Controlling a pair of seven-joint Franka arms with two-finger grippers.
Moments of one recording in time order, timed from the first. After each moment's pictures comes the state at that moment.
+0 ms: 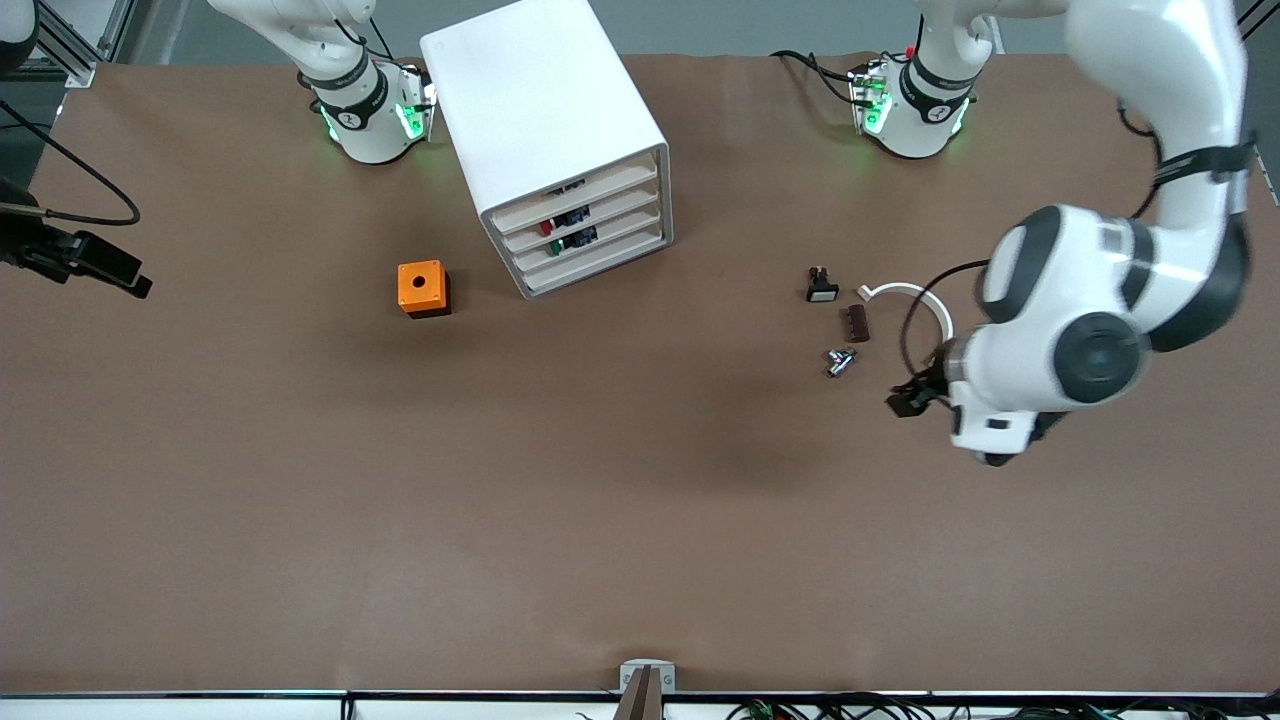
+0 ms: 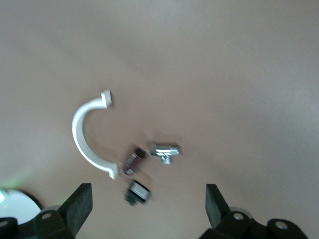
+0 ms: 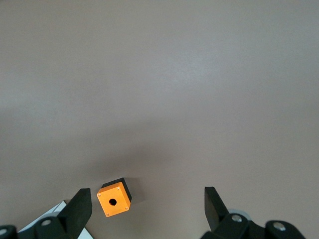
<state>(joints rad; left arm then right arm) -0.17 0.49 -0.18 -1.43 0.03 1.62 -1.09 -0.11 -0.02 0.03 -1.63 0.01 1.61 0.14</state>
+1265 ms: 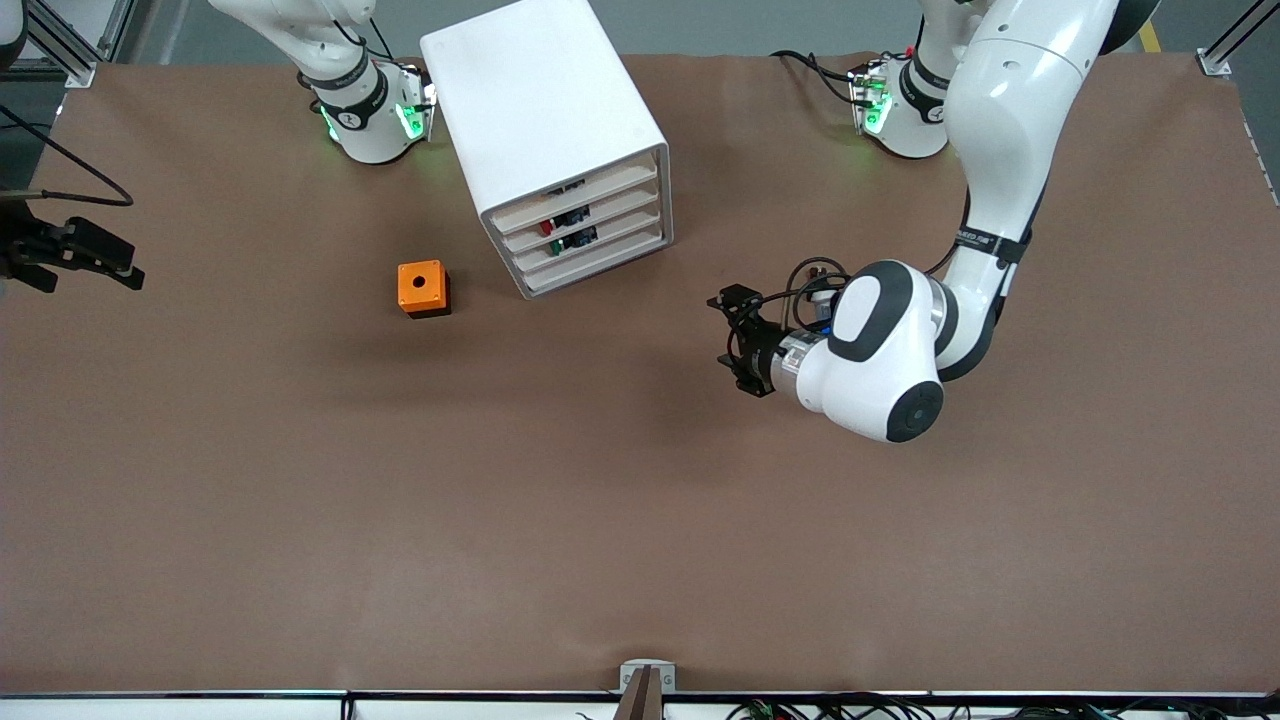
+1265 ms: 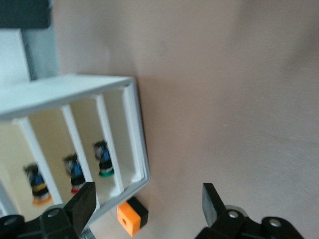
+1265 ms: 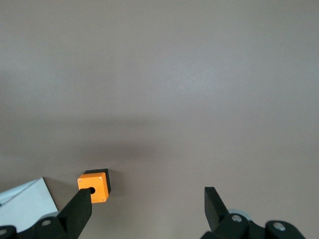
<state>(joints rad) -0.31 0.67 -0.18 -1.41 -0.65 1.69 -2.30 -0.12 -0.02 0.03 -1.63 0.01 1.62 -0.15</state>
